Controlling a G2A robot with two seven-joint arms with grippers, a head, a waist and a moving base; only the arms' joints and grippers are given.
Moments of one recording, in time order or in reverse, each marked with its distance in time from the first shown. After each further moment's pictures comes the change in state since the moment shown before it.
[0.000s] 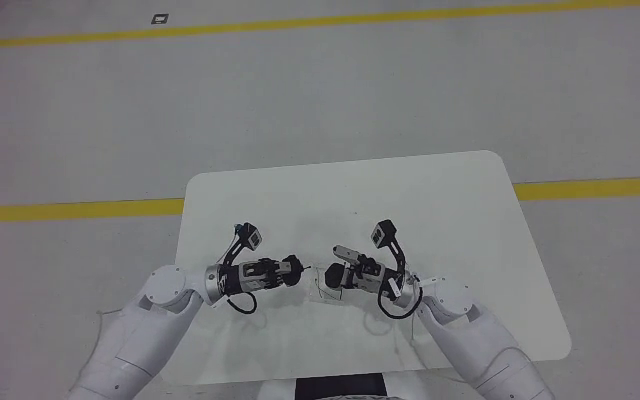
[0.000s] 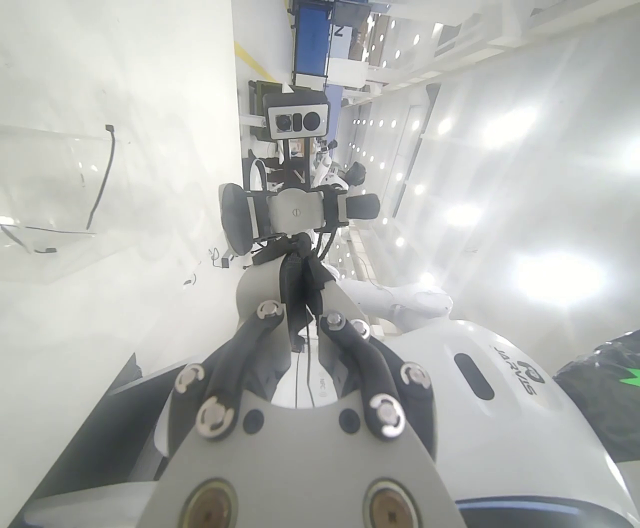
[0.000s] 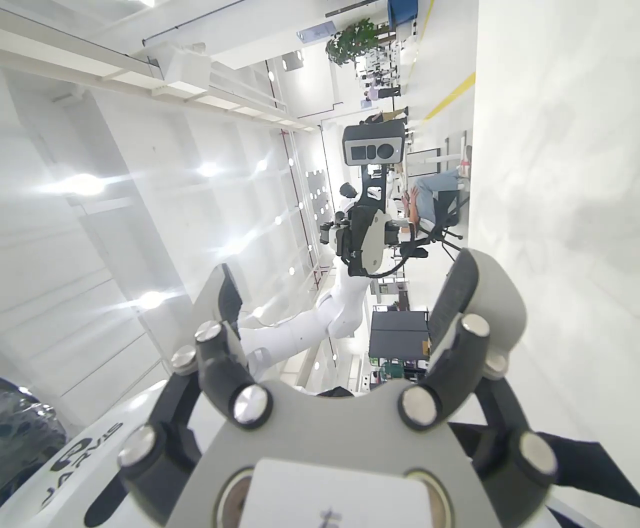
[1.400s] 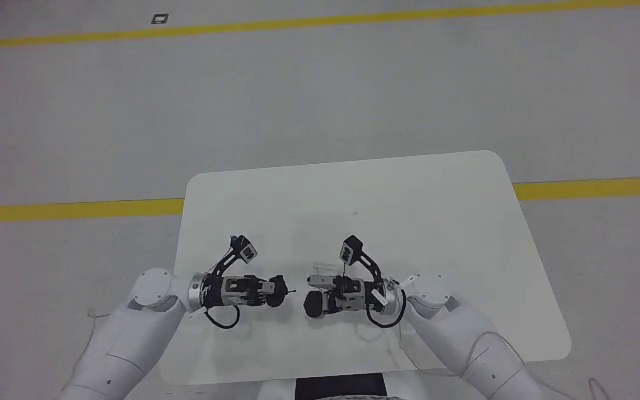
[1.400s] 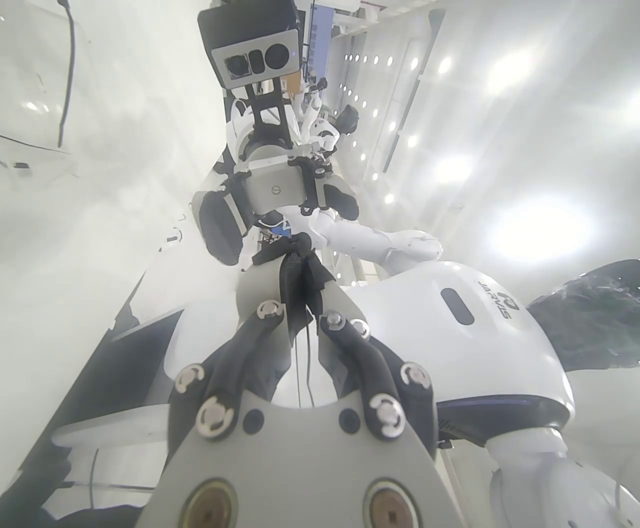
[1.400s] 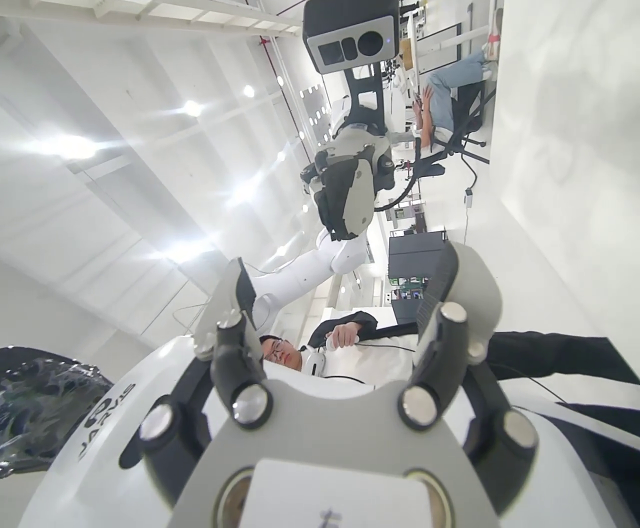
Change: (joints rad) left arm -0.012 0.016 -0.016 0.120 -0.097 -0.064 -0.296; right arm 0.136 -0.023 -0.168 0.163 0.096 0.040 0.239
